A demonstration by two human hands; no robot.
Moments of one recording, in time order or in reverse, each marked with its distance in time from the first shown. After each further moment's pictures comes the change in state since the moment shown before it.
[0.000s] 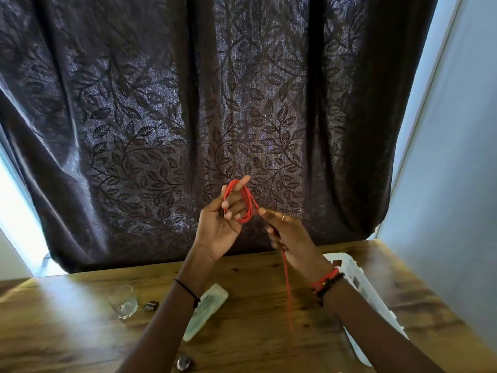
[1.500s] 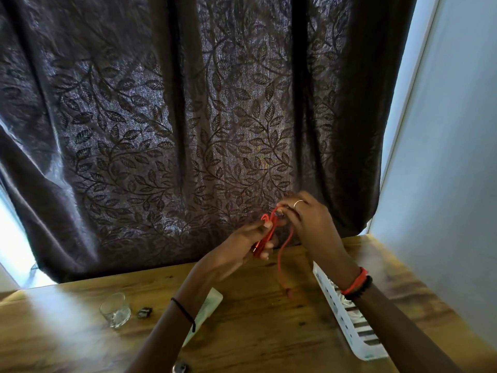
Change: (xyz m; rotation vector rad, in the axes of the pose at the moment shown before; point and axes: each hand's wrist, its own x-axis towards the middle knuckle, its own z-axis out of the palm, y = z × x) left_hand -0.023 -0.037 0.038 0.897 -0.026 -0.337; right_hand -0.017 -0.028 -0.049 -1.175 0.289 -0.833
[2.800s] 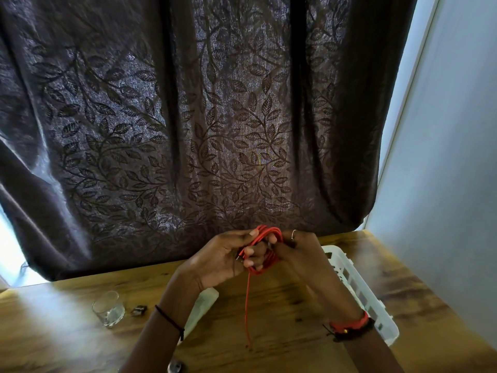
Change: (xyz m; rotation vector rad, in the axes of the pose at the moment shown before) left_hand -0.010 -0.015 -0.025 -0.374 -0.293 -0.073; right_hand -0.042 -0.030 -0.002 0.653 -0.273 0.520
